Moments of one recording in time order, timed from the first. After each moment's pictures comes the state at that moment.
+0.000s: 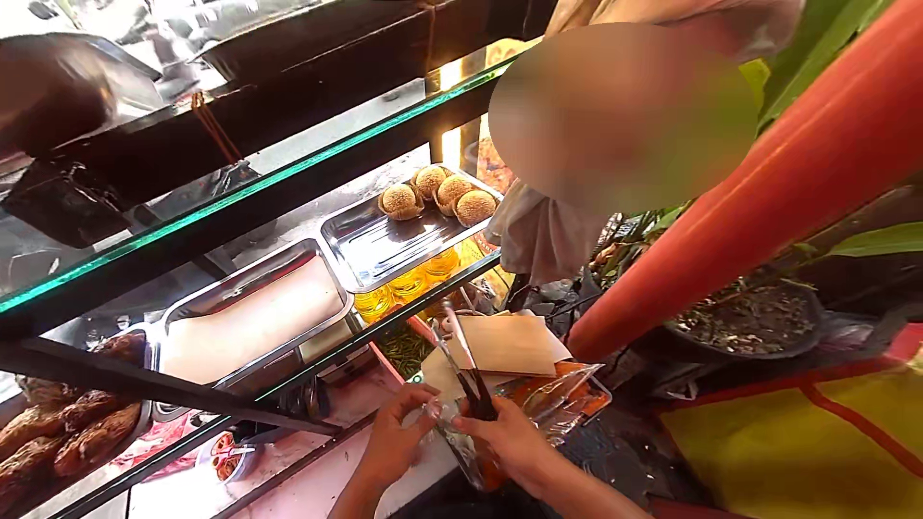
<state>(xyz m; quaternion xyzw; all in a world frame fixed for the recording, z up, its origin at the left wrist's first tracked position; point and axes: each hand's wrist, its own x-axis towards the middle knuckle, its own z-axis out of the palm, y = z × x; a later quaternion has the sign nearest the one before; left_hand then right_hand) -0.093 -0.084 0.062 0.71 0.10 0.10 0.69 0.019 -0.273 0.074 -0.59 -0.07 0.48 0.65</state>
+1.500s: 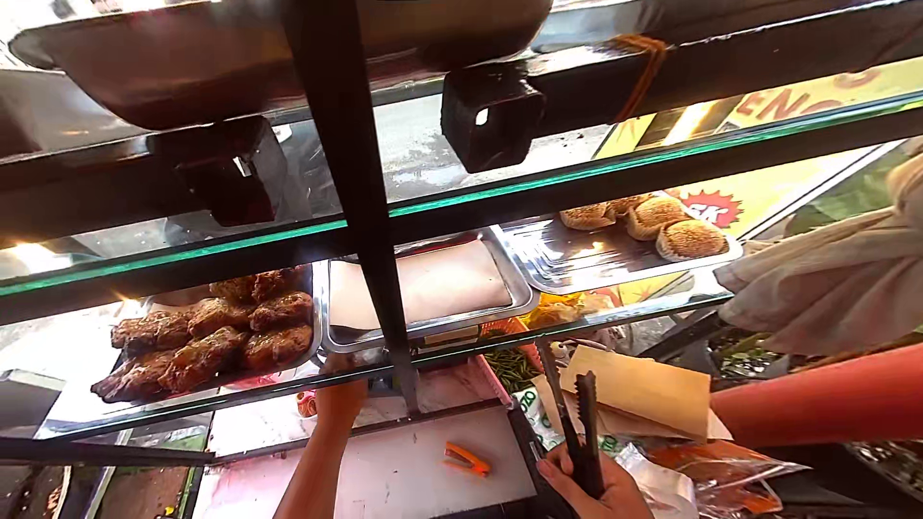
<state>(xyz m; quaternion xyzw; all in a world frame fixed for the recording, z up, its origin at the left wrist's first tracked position) -0.234 0.120 0.062 0.81 0.51 0.20 0.21 -0.052 -0.223 0.086 -0.68 -0.32 0.29 0.59</state>
